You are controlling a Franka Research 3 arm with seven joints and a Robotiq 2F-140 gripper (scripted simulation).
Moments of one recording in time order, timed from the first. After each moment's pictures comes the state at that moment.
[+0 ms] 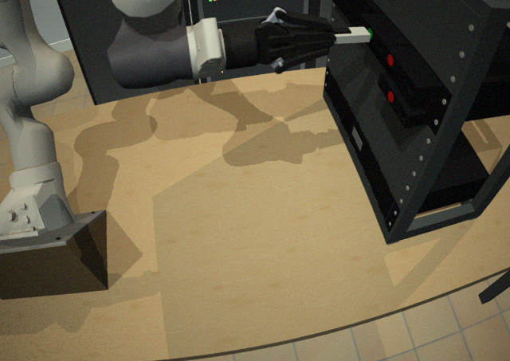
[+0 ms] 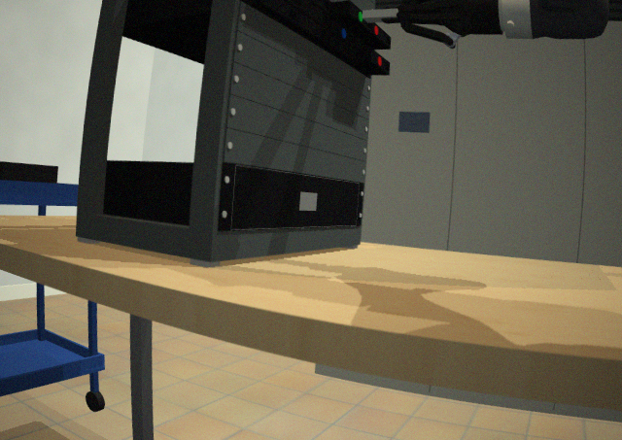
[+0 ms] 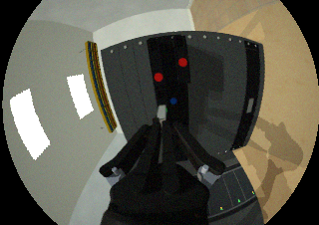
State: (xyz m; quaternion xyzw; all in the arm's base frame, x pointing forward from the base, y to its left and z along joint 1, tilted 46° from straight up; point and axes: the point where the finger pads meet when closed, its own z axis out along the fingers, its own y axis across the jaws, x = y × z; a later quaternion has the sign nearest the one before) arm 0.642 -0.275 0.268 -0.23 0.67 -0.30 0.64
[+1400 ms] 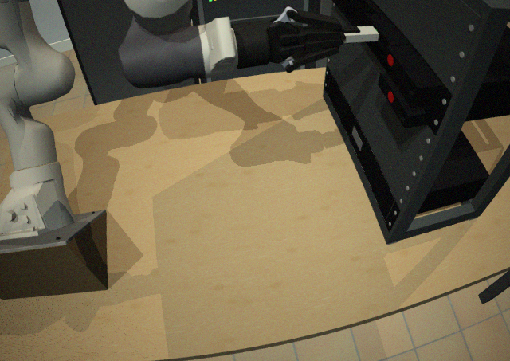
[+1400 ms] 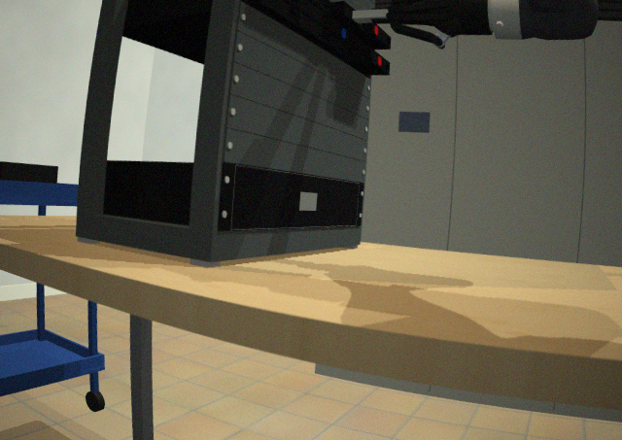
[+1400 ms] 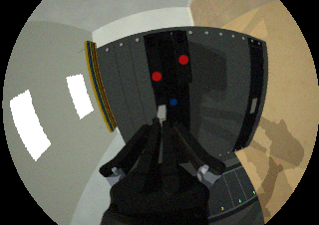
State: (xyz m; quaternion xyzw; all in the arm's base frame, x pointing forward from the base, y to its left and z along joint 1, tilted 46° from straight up) arm 0.660 -0.274 0.269 -0.23 0.67 -0.29 0.65
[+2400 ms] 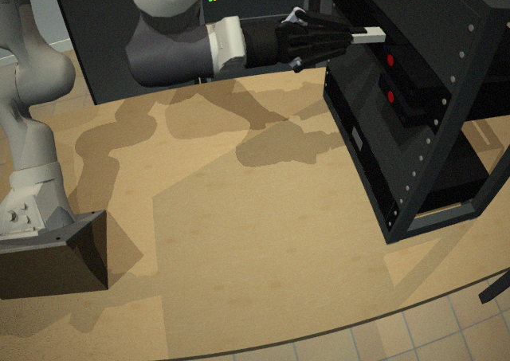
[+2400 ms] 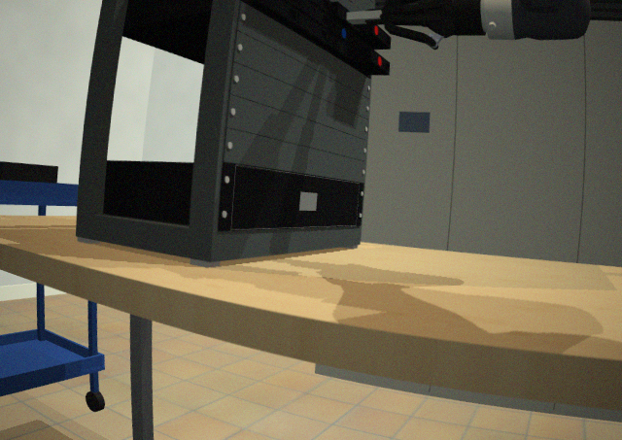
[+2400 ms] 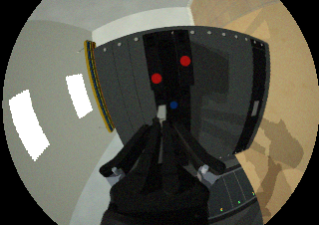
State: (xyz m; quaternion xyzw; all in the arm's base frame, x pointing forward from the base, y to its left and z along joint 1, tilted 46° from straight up) arm 0.673 -0.277 0.267 -0.23 0.67 -0.29 0.64
